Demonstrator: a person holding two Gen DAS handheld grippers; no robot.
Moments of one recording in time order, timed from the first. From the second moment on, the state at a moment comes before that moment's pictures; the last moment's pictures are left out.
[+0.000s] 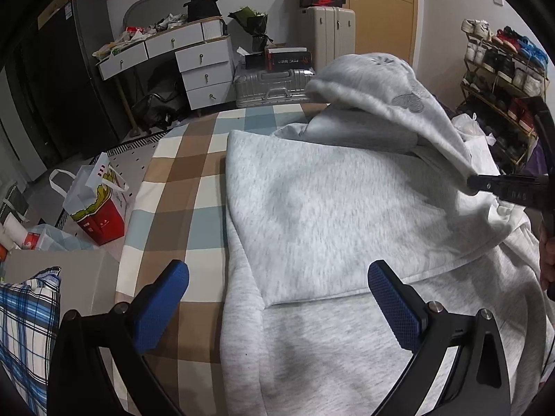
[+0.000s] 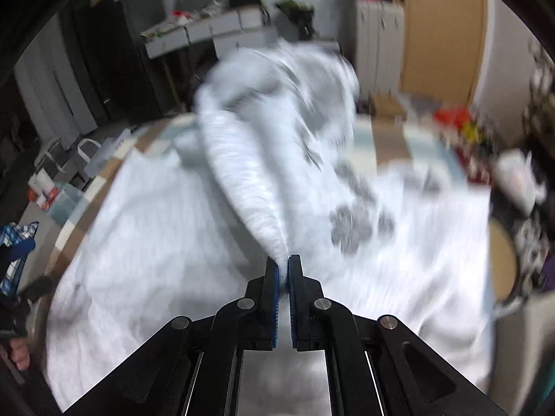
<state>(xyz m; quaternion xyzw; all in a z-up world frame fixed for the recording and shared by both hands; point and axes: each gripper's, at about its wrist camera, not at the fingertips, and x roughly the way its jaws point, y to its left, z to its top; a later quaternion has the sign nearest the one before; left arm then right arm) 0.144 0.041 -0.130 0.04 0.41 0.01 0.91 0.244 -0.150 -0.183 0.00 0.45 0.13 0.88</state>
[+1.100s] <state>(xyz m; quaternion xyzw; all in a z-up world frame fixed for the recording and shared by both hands) 0.150 0.061 -0.122 -0.01 0.40 0.00 0.92 0.370 -0.066 -0.021 -0.24 0.21 -0.03 0.95</state>
